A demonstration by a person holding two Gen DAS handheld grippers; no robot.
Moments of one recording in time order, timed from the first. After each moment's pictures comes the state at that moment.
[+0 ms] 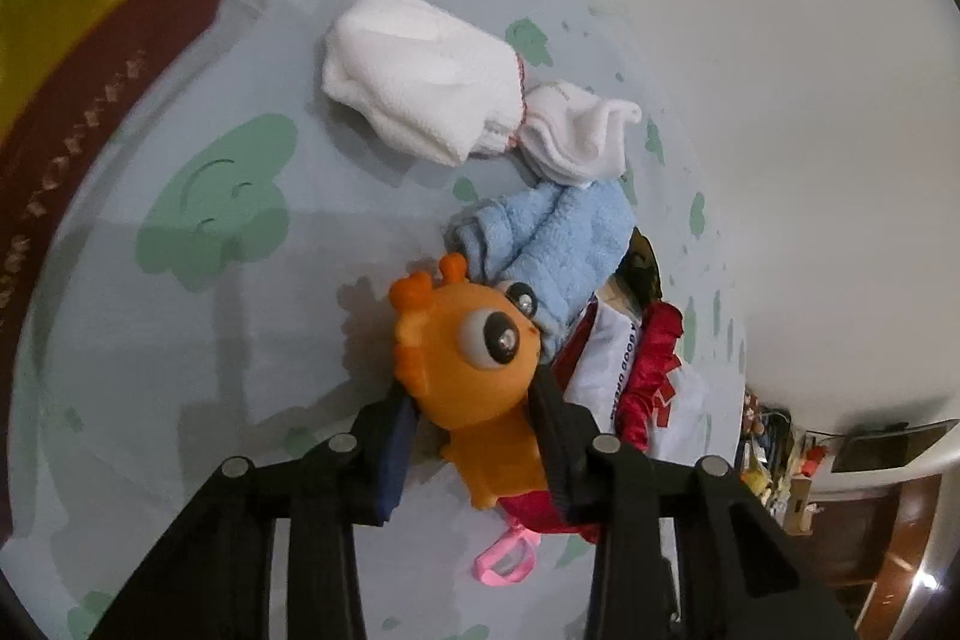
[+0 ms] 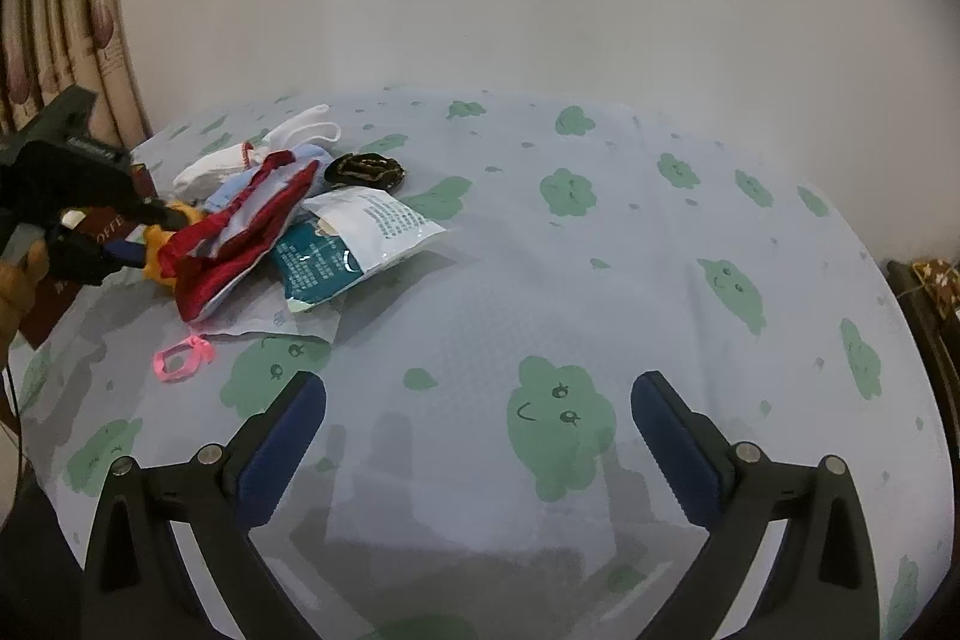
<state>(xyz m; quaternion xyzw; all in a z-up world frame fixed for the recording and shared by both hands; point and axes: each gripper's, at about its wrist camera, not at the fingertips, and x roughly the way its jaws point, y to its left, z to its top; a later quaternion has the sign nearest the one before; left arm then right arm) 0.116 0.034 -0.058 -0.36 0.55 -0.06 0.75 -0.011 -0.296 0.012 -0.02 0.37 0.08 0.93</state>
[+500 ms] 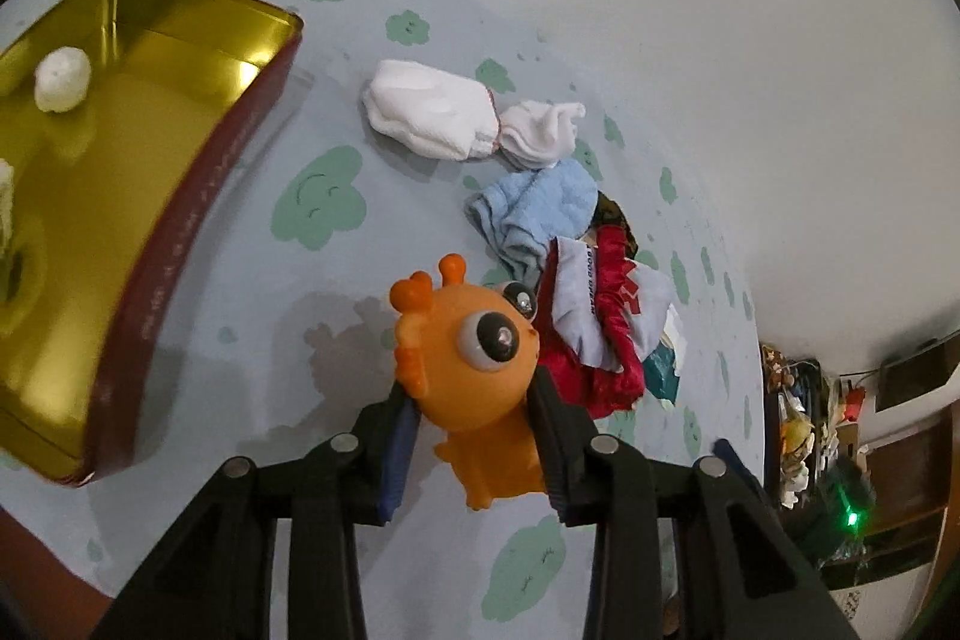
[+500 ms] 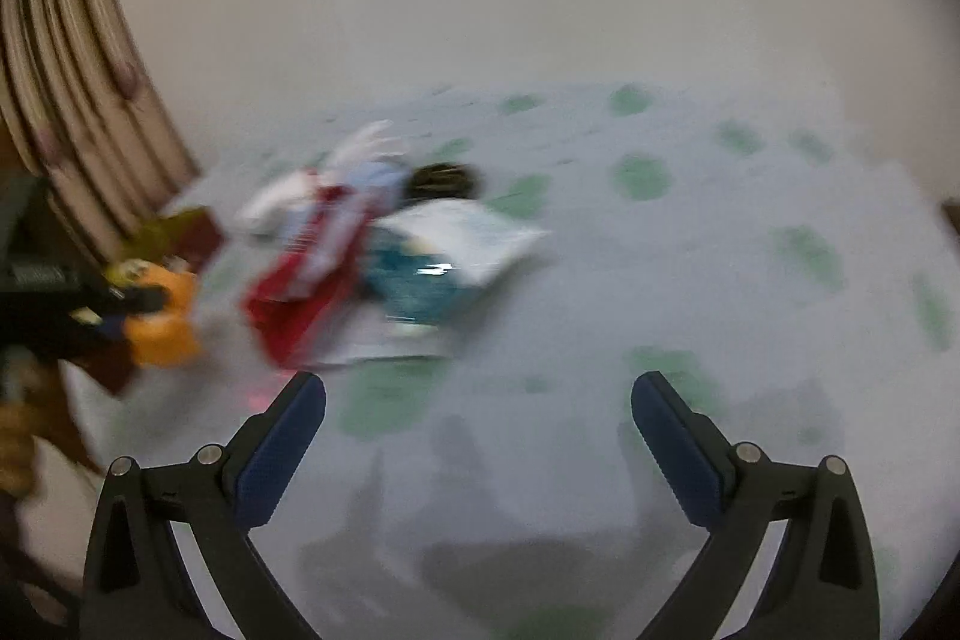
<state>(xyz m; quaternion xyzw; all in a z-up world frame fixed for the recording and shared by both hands) 0.043 0.046 -0.014 -0.28 0.51 -0.08 0.81 -0.006 -0.270 0.025 0.08 0.39 0.15 0.90</state>
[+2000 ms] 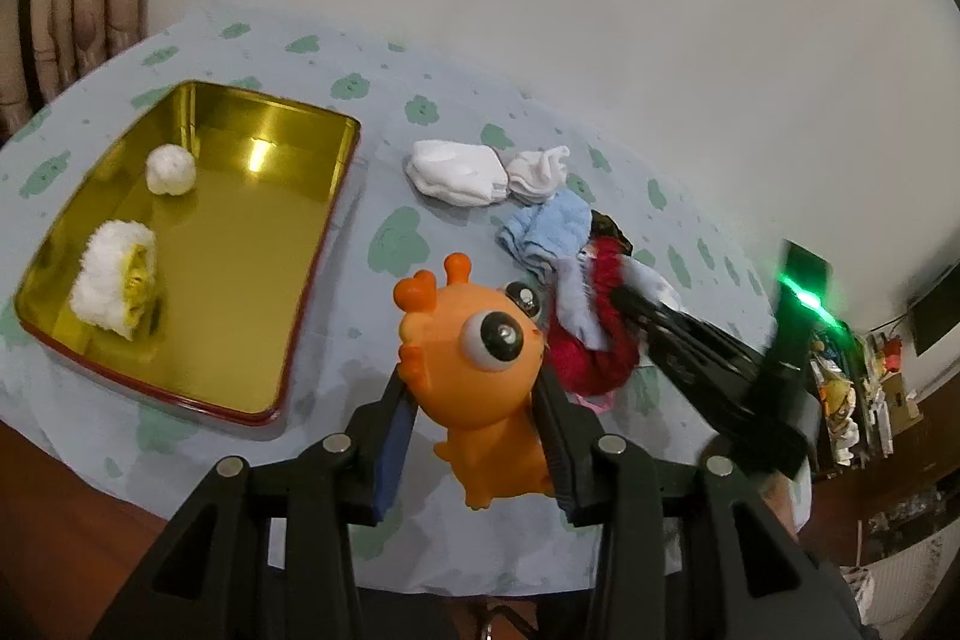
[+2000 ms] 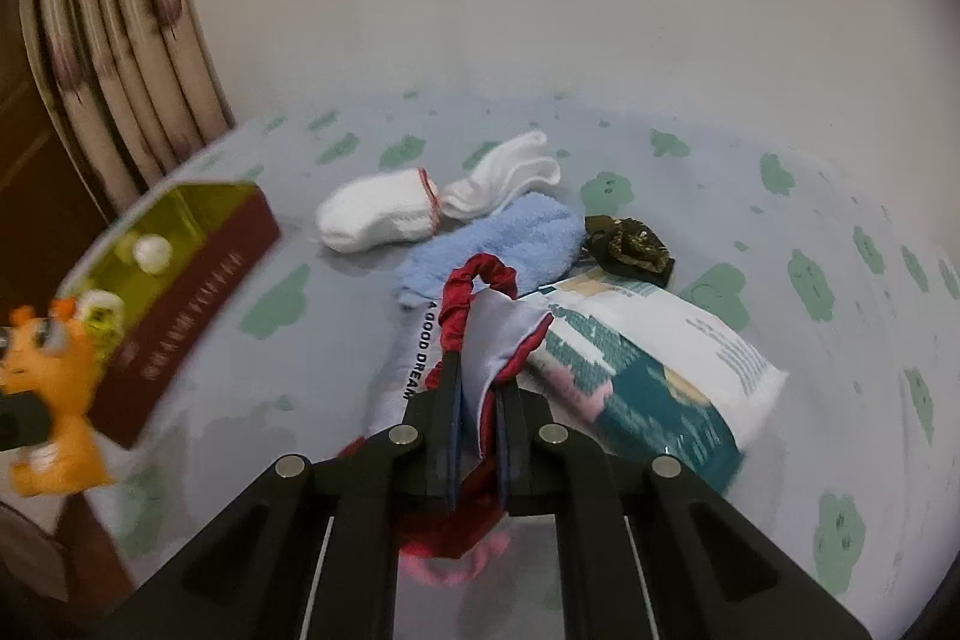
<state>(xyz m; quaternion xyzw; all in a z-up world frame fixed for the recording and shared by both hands) -0.031 0.076 0.040 -0.19 0.45 -0.07 0.87 0.041 -0.150 0.039 -0.01 0.39 0.18 0.90</state>
